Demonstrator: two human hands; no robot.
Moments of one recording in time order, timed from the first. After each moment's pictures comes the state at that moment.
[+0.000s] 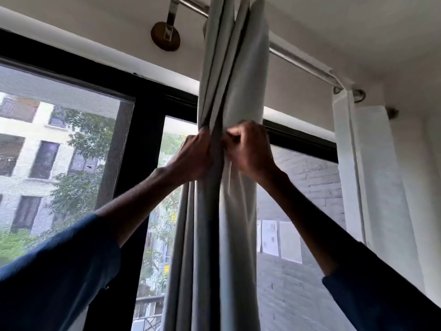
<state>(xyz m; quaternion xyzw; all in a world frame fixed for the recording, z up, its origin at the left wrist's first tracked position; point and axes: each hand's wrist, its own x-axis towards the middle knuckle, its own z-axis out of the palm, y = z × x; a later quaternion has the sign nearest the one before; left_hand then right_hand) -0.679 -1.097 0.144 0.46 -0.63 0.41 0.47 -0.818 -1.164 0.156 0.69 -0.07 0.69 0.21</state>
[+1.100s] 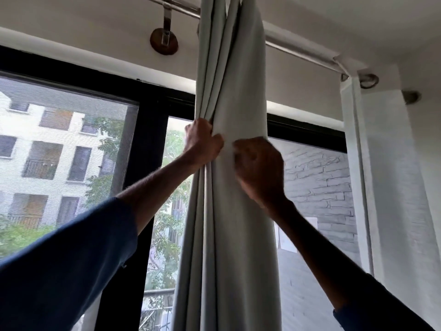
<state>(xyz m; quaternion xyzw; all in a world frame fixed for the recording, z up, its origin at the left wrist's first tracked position) -0.736 -1.096 0.154 0.51 -0.52 0.35 0.59 -0.853 -1.179 0.094 0.61 -0.02 0.77 0.16</state>
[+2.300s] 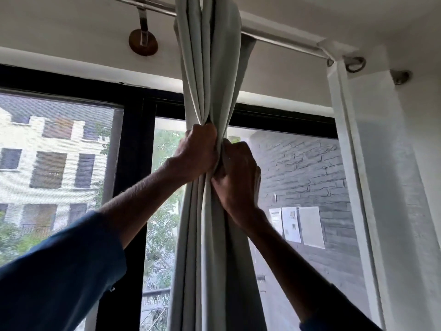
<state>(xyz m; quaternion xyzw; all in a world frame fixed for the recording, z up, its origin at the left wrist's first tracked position) -0.776 -1.091 0.132 0.57 -0.54 0.49 0.38 -0.838 -1.179 0.064 0.60 -0.12 0.77 0.14</state>
